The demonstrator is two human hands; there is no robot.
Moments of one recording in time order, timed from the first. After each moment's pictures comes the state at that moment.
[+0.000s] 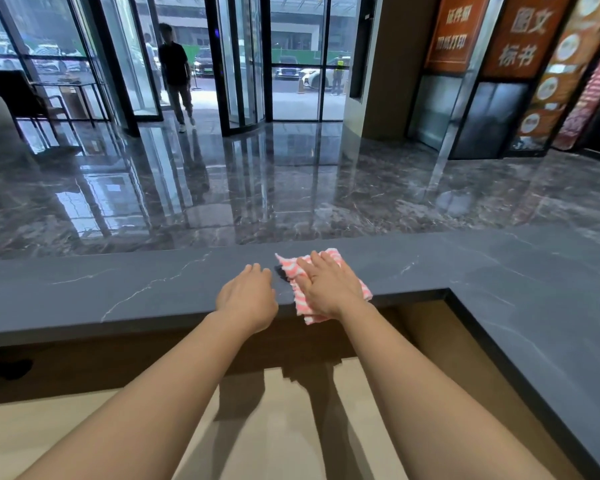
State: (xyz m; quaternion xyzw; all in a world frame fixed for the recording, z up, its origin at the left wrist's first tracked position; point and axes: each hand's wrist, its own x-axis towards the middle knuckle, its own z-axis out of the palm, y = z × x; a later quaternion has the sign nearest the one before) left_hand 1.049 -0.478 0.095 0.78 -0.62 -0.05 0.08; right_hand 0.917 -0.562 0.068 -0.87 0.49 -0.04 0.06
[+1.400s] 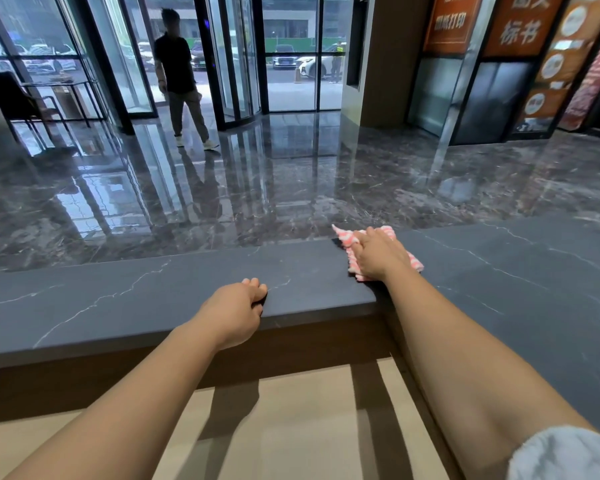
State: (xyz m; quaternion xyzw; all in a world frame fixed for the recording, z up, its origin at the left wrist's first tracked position) left_hand 1.028 -0.513 0.082 0.73 -0.66 -0.17 0.08; right_hand 0.811 -0.688 0.070 -0.80 0.59 -0.06 0.05
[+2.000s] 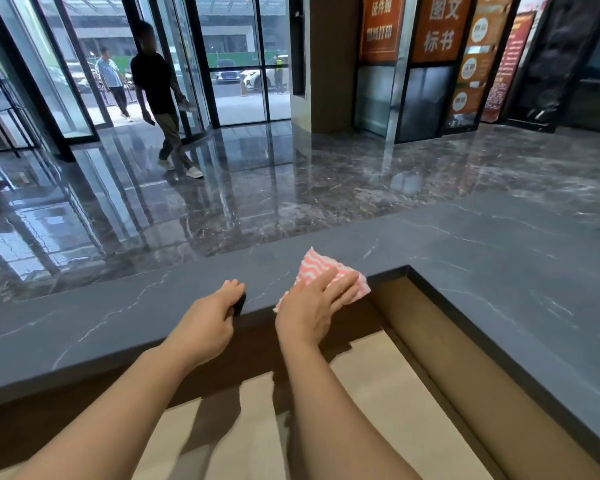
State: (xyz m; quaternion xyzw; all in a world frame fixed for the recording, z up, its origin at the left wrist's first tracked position) left_hand 1.074 -0.470 0.078 0.67 -0.70 -0.16 0.19; right_hand 0.939 -0.512 0.053 -0.49 0.77 -0.34 0.22
